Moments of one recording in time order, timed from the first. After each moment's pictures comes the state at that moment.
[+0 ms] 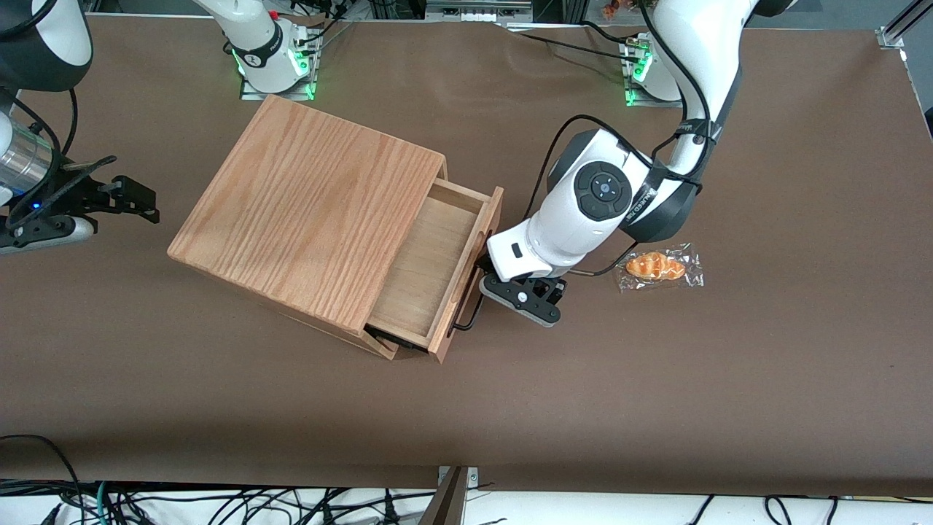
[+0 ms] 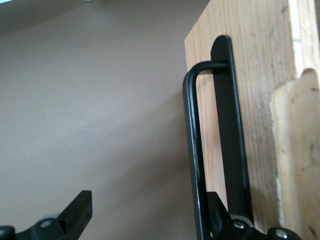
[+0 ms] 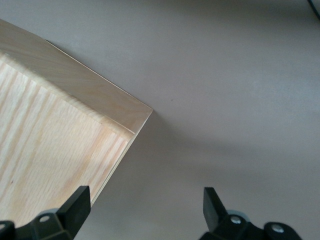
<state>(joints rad) -0.46 0.66 -0.11 -1.26 -0.14 2.10 -0.07</state>
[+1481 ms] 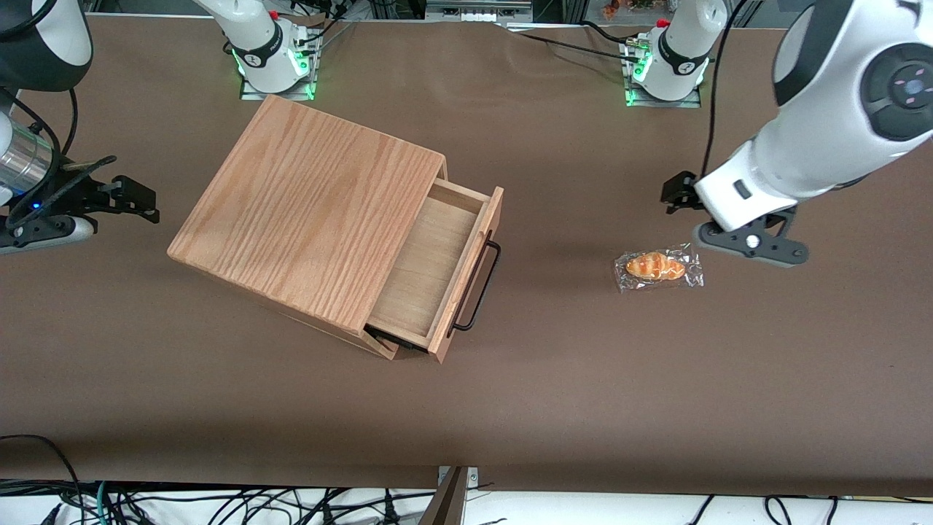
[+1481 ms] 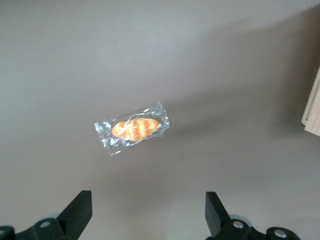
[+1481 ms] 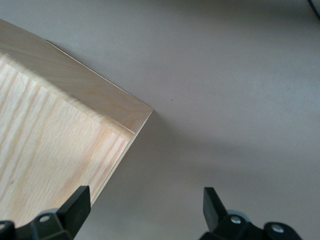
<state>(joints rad) -0.17 0.30 -0.09 -1.27 0.00 1.41 -0.06</state>
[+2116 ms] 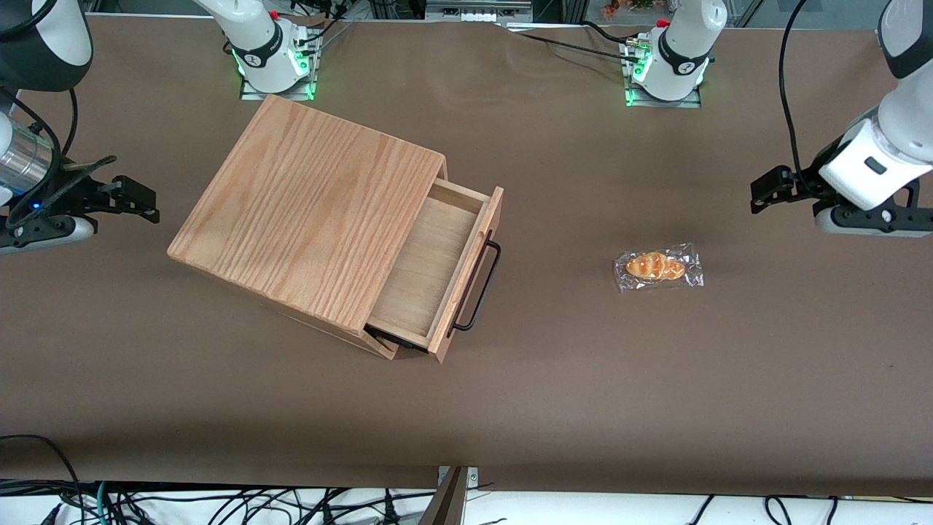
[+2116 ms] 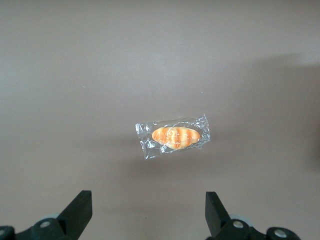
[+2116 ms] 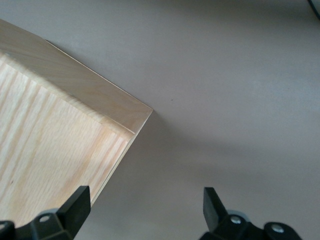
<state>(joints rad) 0.01 0.05 -0.09 -1.63 0.00 1.65 -0.05</state>
